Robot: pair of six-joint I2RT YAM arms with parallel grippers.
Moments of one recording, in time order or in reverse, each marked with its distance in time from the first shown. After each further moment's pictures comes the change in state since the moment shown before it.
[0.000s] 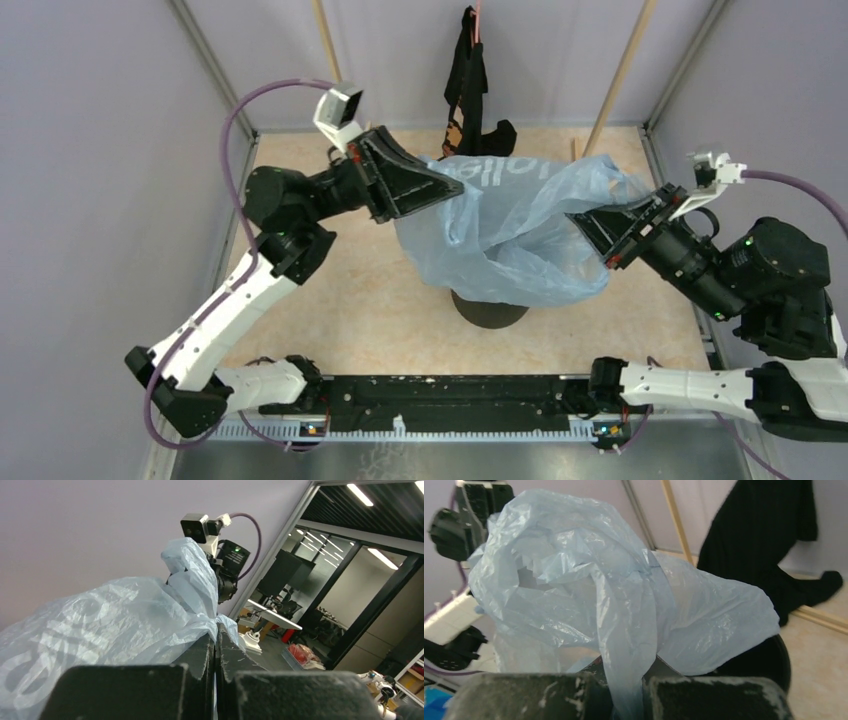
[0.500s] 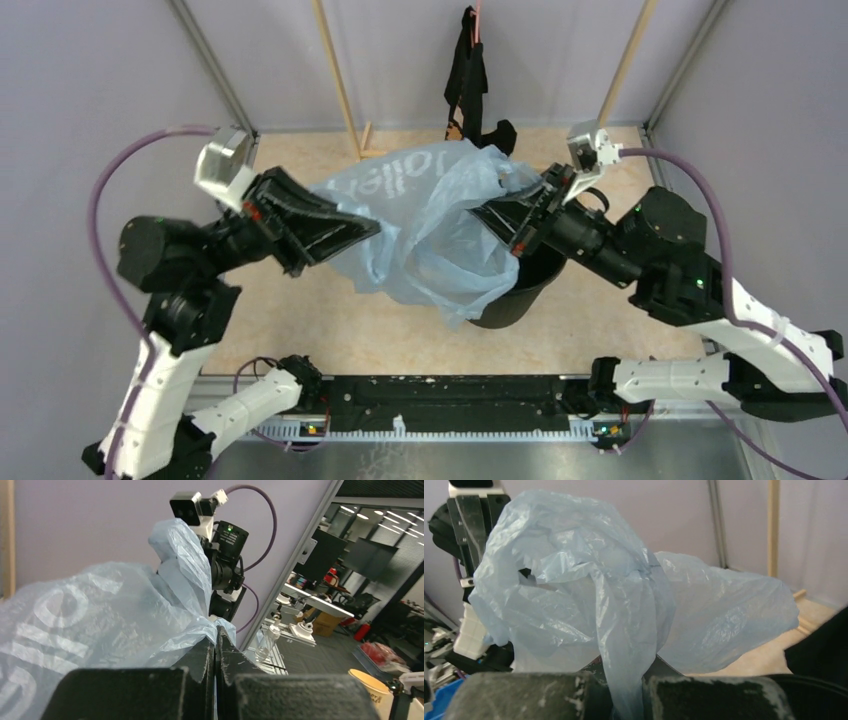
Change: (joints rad) left arm 0.131 -0.338 0.101 -0.630 0.008 0.309; right arm 0.000 0.269 -0.039 0.413 -0.285 -0.027
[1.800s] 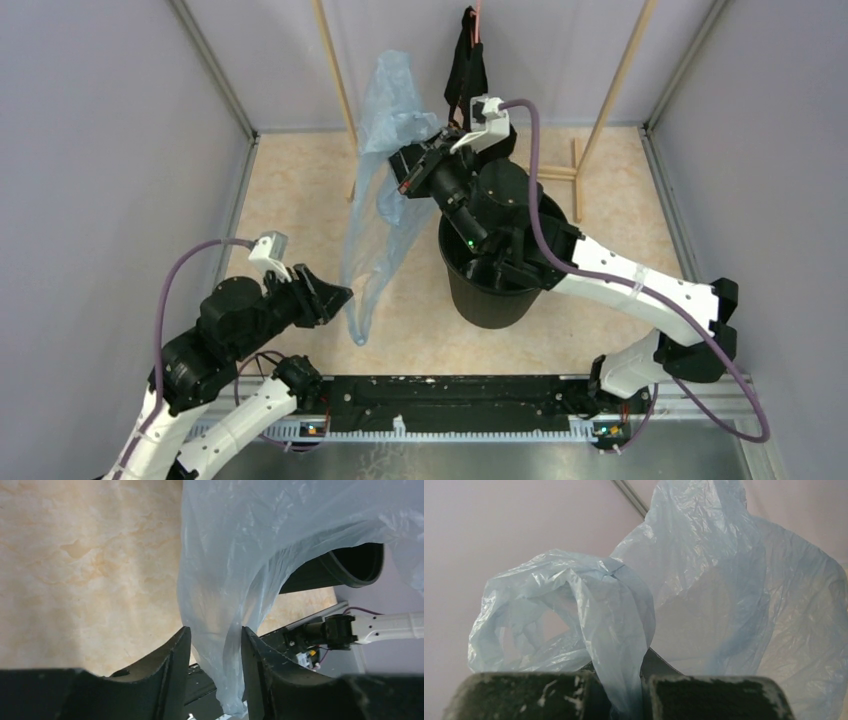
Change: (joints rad) left arm -0.100 -0.366 -0.463 -0.849 -0.824 0.088; right arm 0.000 0.467 0.195 0.249 0.459 0.280
